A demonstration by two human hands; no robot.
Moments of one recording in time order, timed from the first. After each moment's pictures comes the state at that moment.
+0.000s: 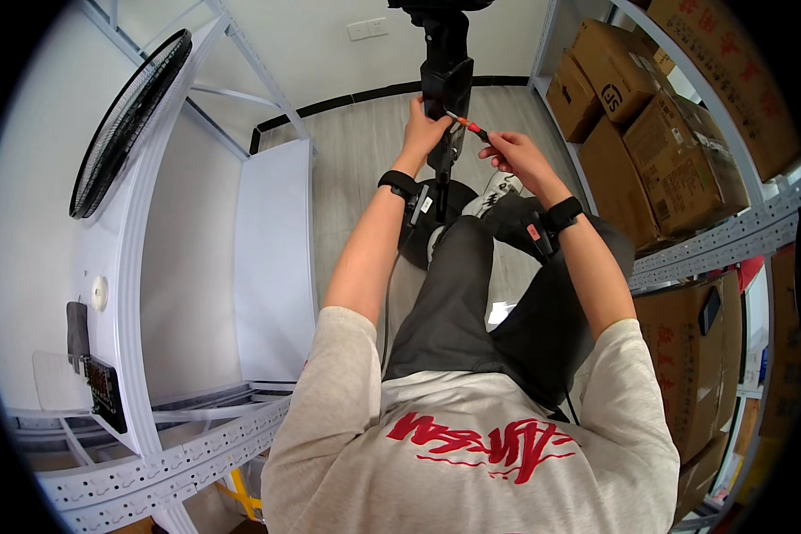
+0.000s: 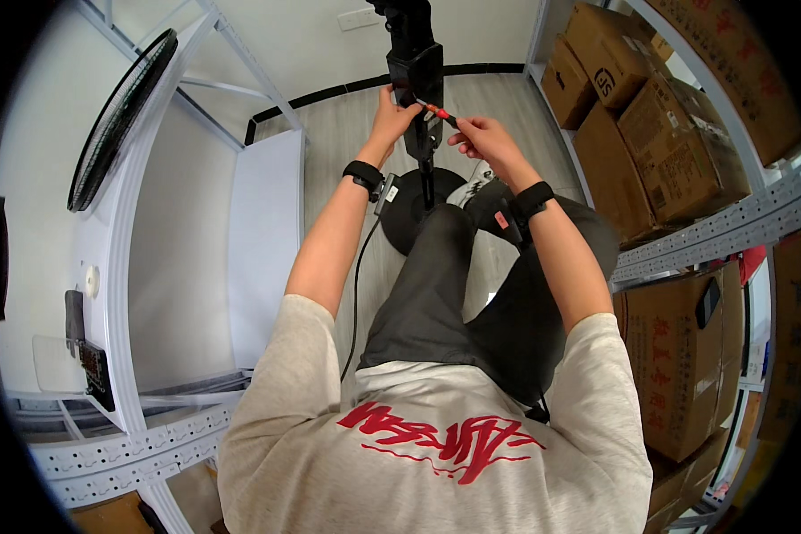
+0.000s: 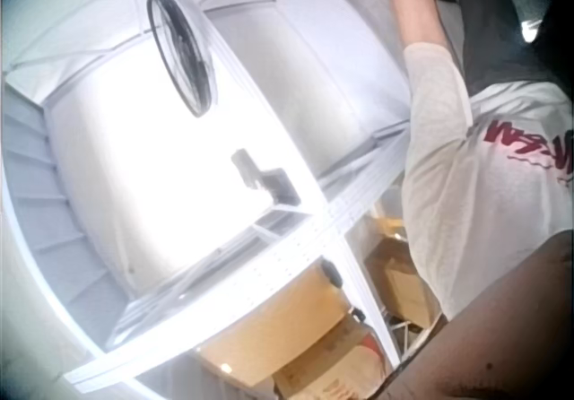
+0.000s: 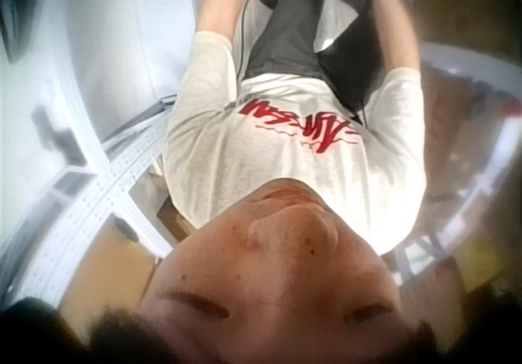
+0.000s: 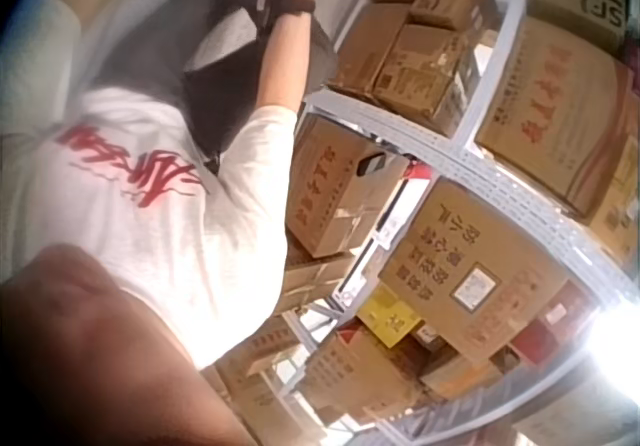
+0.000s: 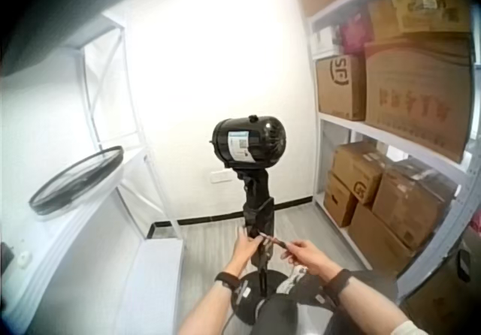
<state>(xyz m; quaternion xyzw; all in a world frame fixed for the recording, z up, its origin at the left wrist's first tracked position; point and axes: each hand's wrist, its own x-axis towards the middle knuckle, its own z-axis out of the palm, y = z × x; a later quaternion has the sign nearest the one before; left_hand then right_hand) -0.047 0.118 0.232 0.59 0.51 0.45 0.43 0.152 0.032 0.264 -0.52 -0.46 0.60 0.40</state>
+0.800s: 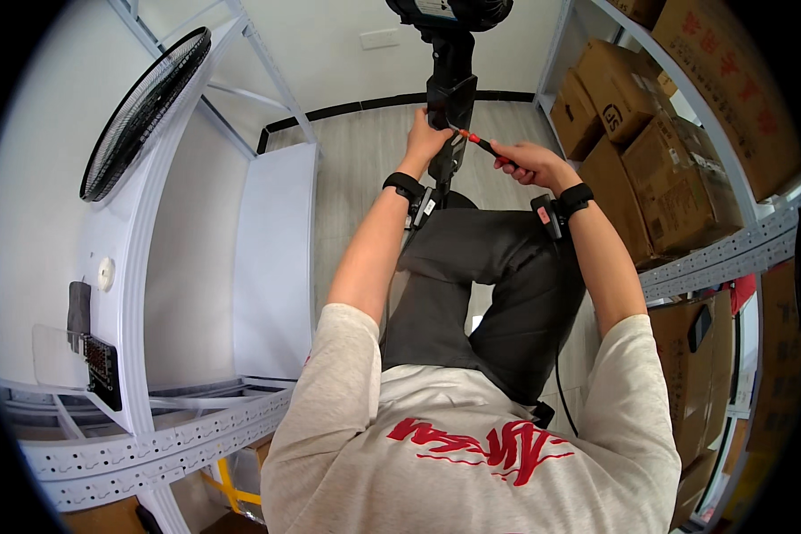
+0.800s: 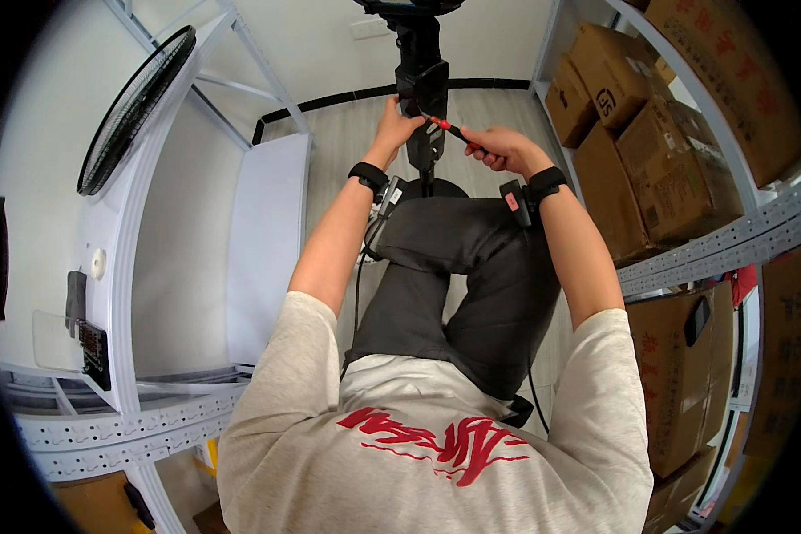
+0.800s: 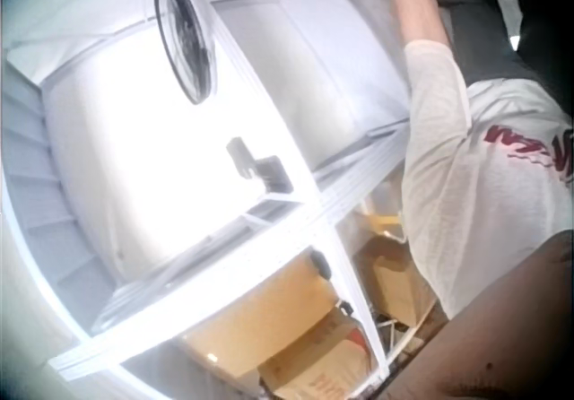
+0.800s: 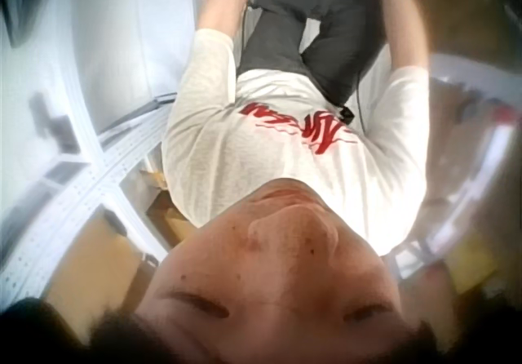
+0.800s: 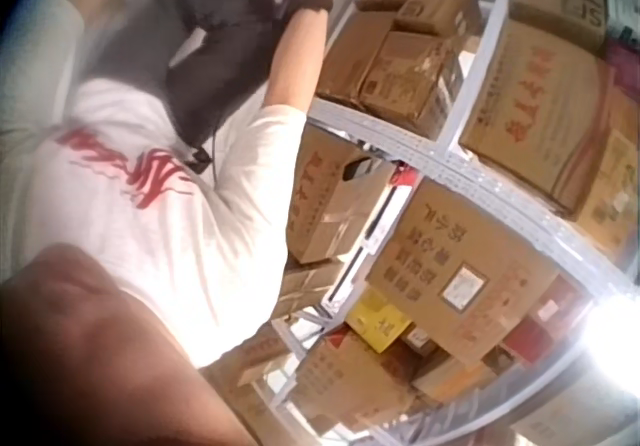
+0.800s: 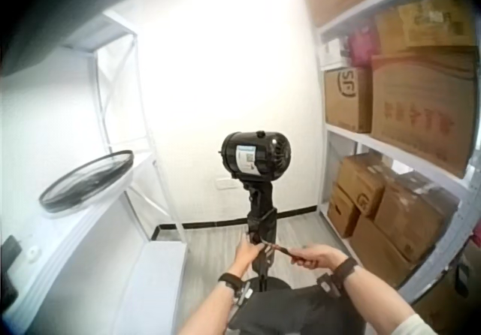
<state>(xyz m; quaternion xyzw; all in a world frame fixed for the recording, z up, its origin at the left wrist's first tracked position) -0.038 0.121 0.246 0.59 0.56 0.43 0.39 0.187 0.051 0.309 -0.59 -0.45 0.65 0.17</state>
